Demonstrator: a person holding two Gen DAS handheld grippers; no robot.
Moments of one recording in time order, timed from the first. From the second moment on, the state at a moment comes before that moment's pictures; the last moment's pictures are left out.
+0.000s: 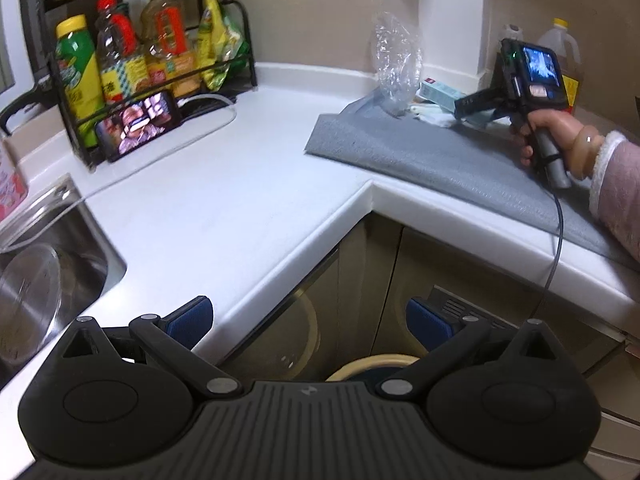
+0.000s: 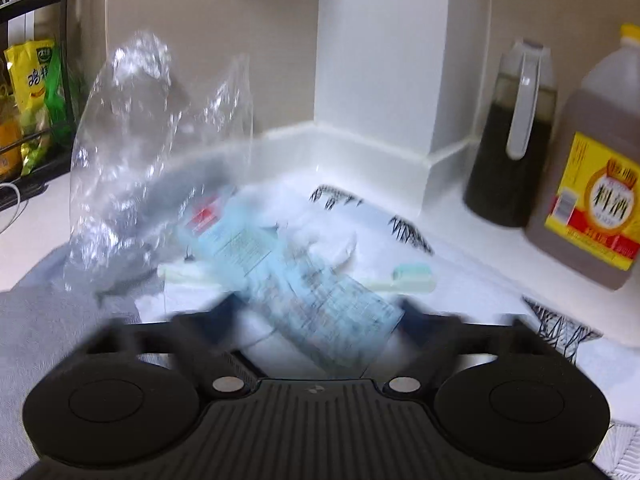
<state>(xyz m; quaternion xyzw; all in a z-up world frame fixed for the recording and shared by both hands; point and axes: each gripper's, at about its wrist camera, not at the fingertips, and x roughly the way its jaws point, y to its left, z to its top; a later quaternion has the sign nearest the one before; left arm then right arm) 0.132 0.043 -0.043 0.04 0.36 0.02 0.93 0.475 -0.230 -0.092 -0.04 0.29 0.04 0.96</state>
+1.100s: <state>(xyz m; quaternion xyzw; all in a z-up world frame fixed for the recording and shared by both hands) 0.400 -0.162 -0.011 0.17 0.24 -0.25 0.92 0.359 -0.345 -0.087 0.05 0.28 -0.14 0.95</state>
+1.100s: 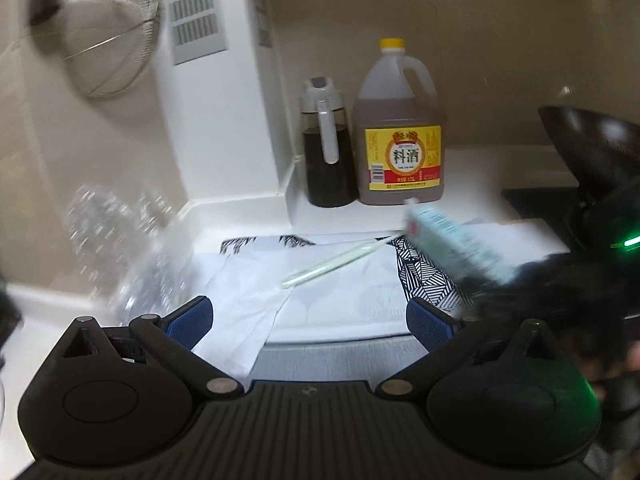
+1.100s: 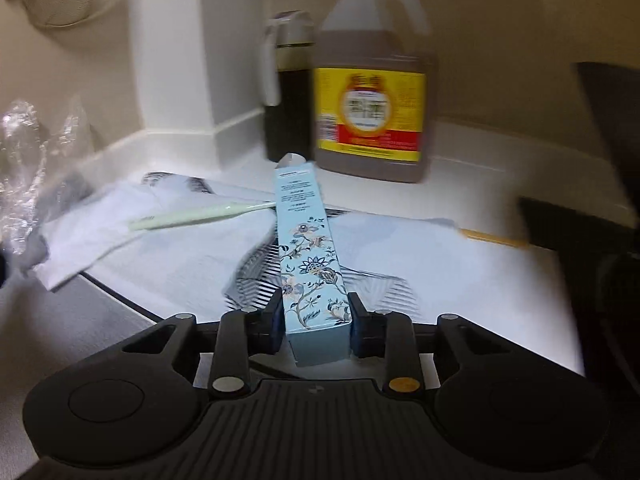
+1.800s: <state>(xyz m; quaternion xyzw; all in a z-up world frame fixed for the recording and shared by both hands) 0.452 -0.266 -0.050 0.30 0.22 -0.37 0.85 0.270 -0.384 -0.096 0.20 0.25 -0.06 0.94</state>
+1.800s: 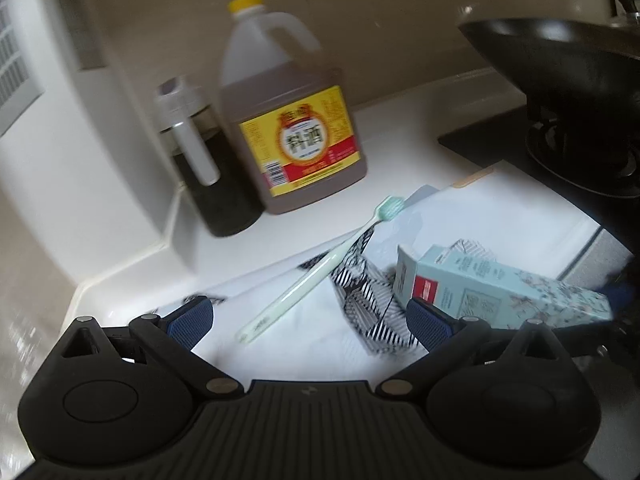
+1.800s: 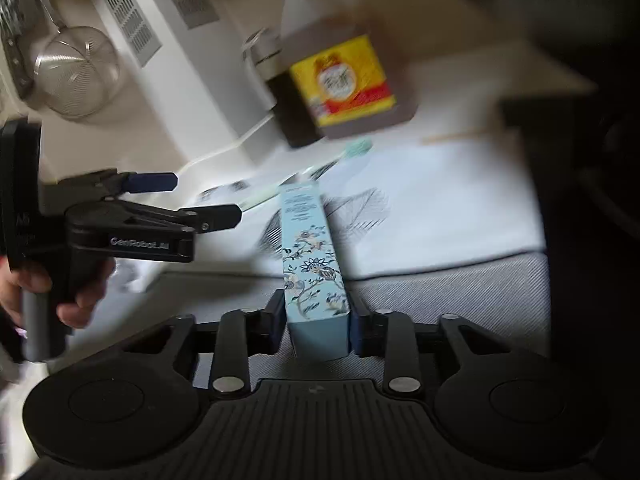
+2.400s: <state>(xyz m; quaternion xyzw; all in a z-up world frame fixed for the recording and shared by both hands) 0.502 -0.321 -0.085 0.28 0.30 -0.40 0.82 0.282 -0.367 -0.096 0.11 0.25 -0.10 0.96</state>
